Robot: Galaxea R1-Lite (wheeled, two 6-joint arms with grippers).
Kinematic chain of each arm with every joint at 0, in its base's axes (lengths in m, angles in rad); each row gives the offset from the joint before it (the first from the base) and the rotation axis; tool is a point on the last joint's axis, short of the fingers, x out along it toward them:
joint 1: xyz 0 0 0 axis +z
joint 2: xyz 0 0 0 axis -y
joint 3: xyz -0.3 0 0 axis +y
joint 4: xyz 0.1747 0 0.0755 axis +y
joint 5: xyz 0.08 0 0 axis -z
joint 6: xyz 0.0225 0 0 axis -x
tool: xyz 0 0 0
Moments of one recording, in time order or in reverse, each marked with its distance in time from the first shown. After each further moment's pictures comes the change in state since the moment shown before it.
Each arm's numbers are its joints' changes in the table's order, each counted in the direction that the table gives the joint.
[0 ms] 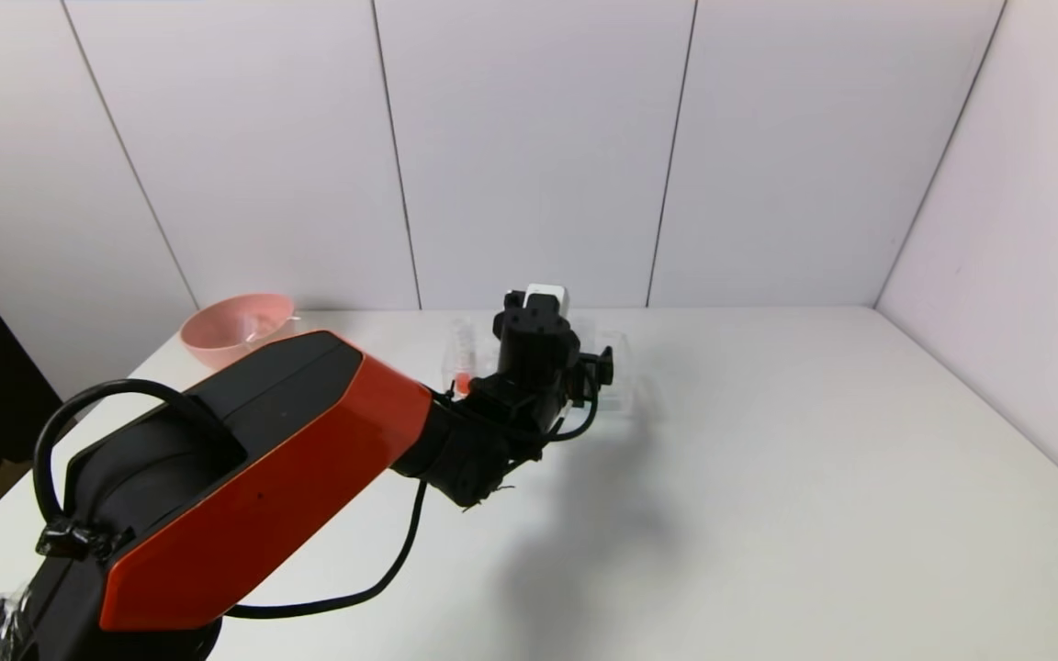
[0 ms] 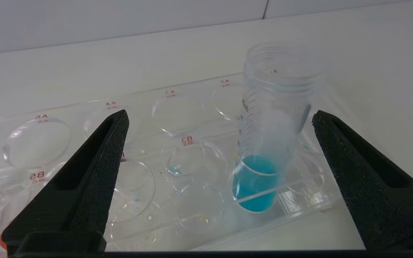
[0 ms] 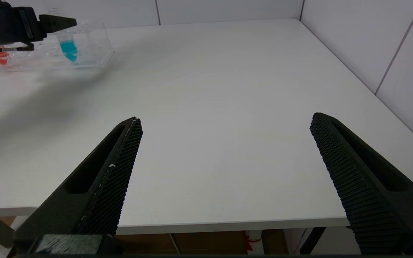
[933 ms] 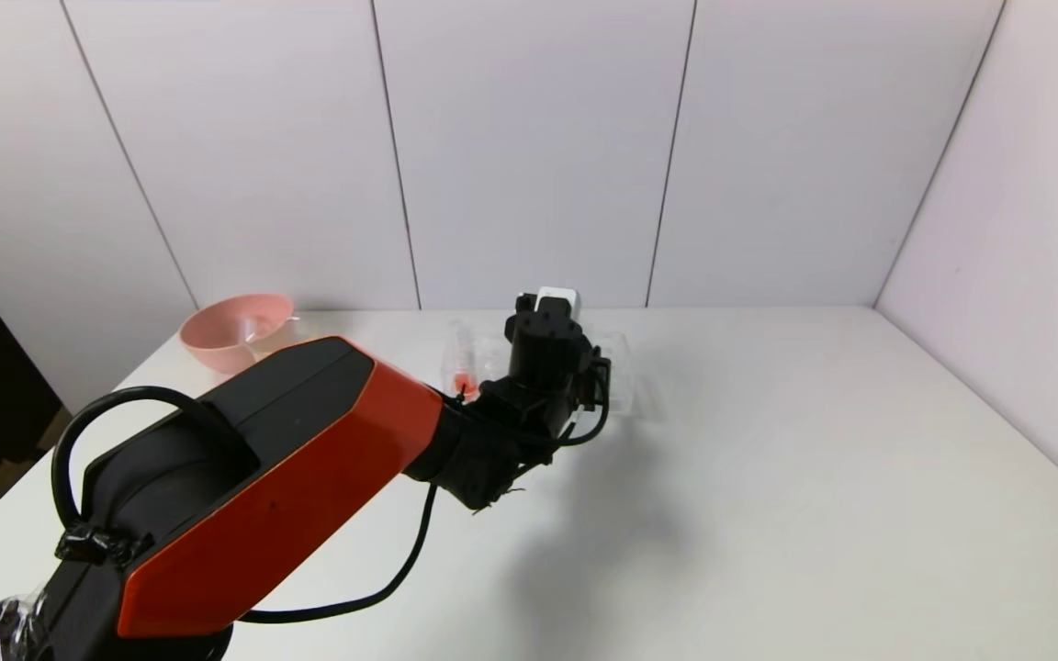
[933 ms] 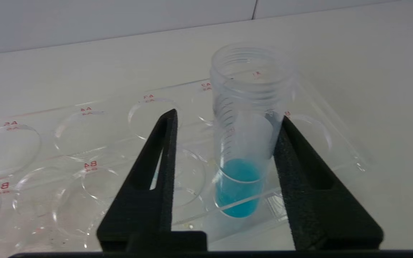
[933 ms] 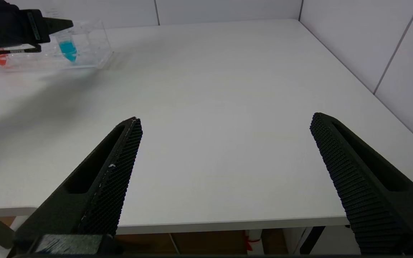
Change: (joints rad) left arm -0.005 -0.021 -0.034 0.017 -0.015 0.000; right arm 0.000 0.000 0.000 0.000 0.000 0.000
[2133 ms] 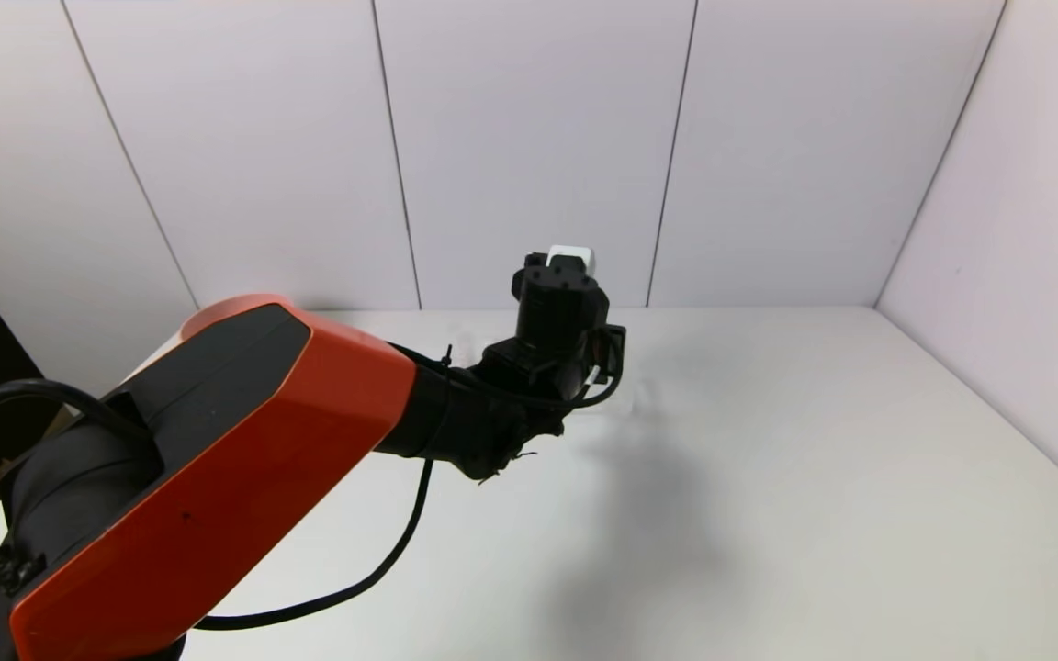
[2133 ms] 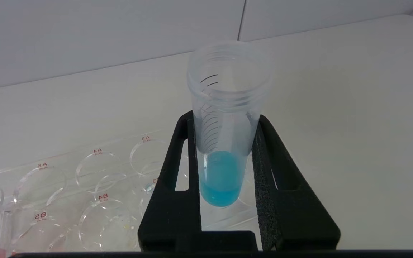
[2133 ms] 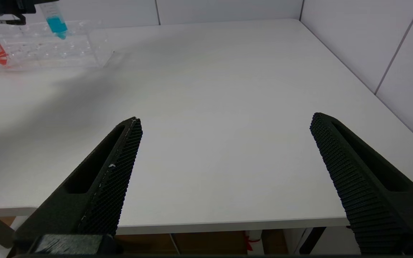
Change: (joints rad) left arm -0.044 0.103 -0.063 0.154 -0.007 -0.016; right arm 0.000 0.000 0.000 0.000 0.000 0.000
